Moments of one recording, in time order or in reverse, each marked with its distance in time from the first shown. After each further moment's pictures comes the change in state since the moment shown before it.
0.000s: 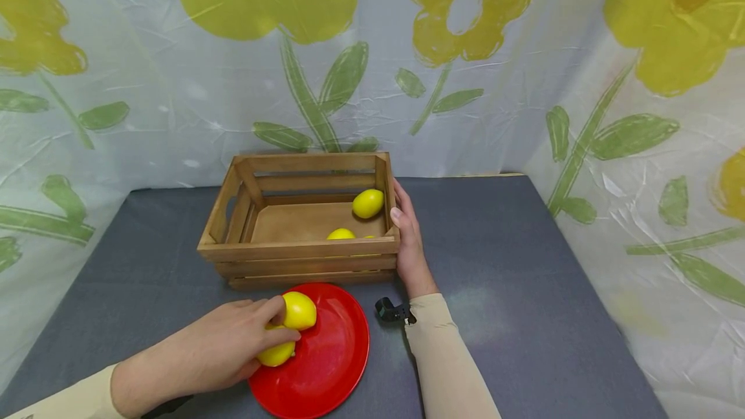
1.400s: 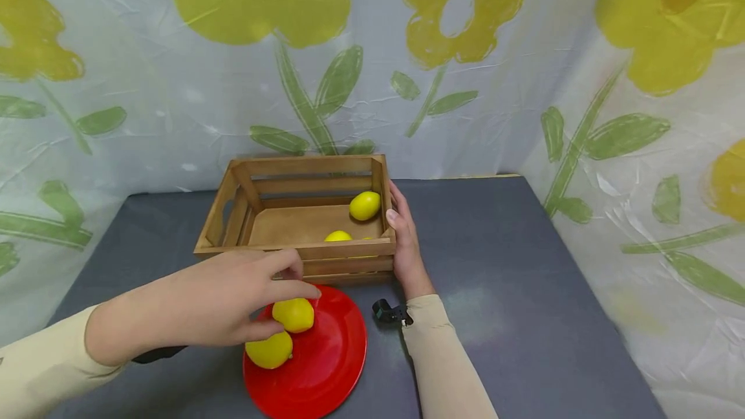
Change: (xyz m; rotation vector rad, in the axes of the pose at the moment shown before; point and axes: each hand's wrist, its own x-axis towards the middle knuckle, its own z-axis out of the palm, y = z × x) left_hand 0.021 0.007 -0.099 -0.013 0.083 0.142; right_hand 0.000 0.001 -0.002 -0.004 0.002 0.021
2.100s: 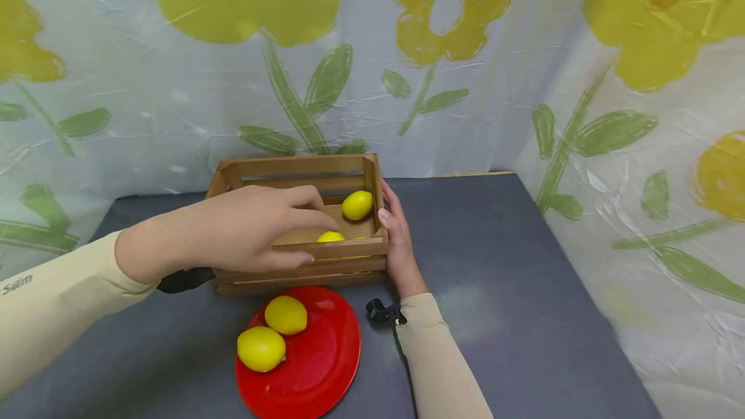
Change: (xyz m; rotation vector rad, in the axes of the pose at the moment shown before) left_hand 0.058 -0.024 -0.055 0.068 0.092 0.061; right_hand 0.002 -0.003 0.001 0.001 0.007 0.011
